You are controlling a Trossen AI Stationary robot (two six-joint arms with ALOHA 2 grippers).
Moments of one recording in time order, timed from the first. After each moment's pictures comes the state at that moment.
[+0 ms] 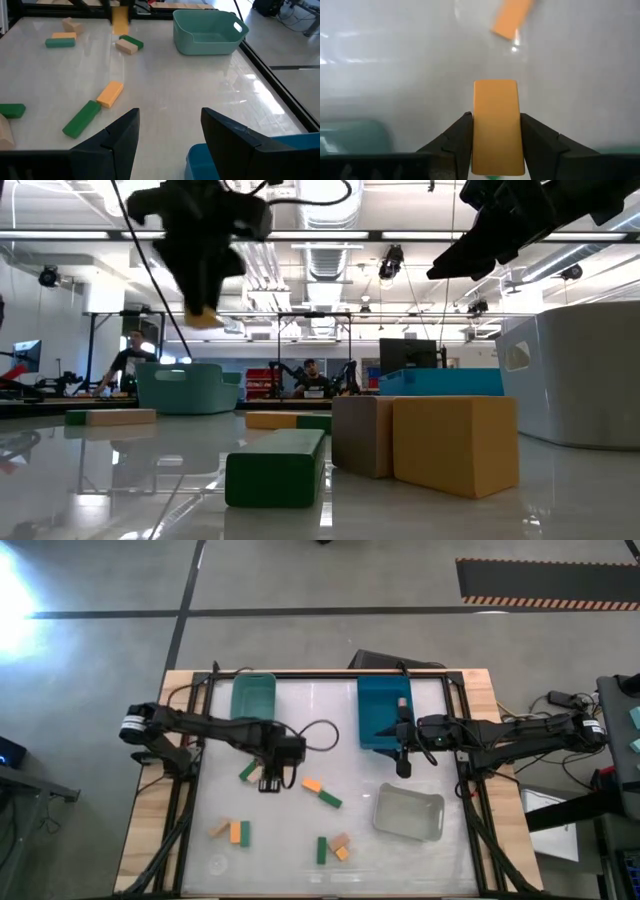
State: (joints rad) left arm -0.04 1.59 1.35 -1.14 -0.07 -0.01; right arm -0.03 0.93 0.57 -0.07 0.08 -0.04
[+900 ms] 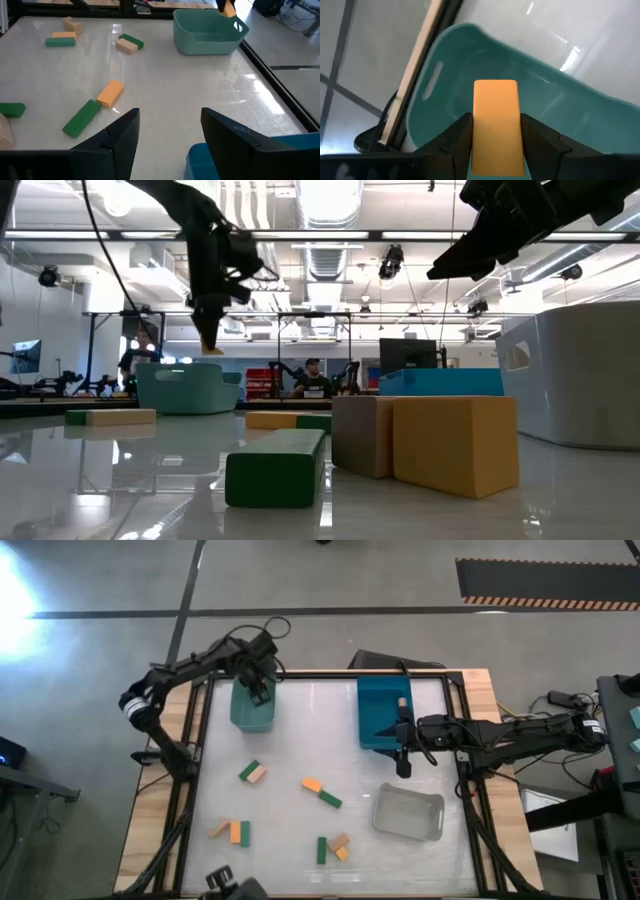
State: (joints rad) left arm 0.76 1.63 1.37 -1.04 -0.17 0.29; right arm -0.03 0.93 0.57 -0.07 0.08 -0.04
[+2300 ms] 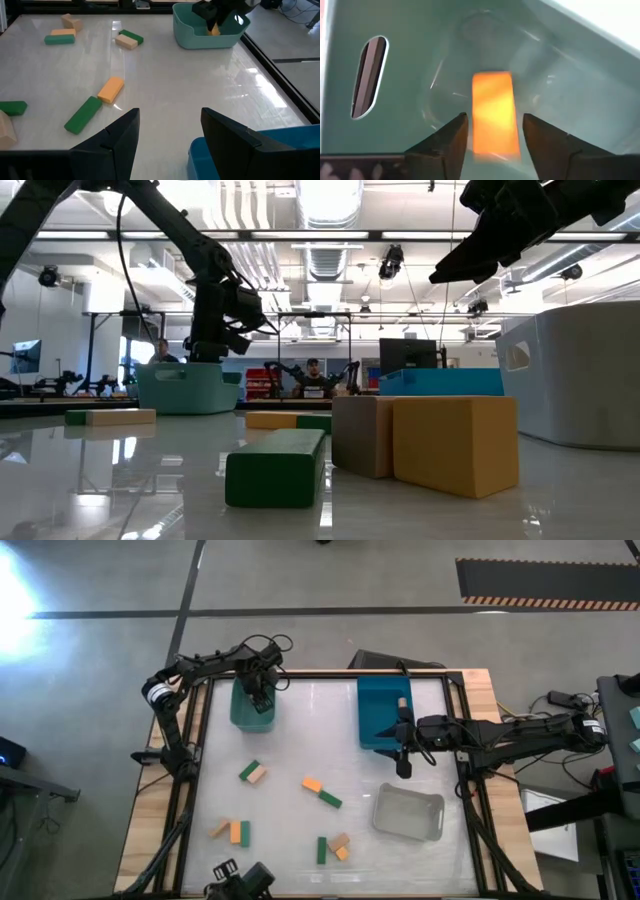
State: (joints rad) left arm 0.81 1.83 1.30 -0.98 -0.17 0.30; right arm -0.03 0.93 0.57 -0.10 0.08 -0.01
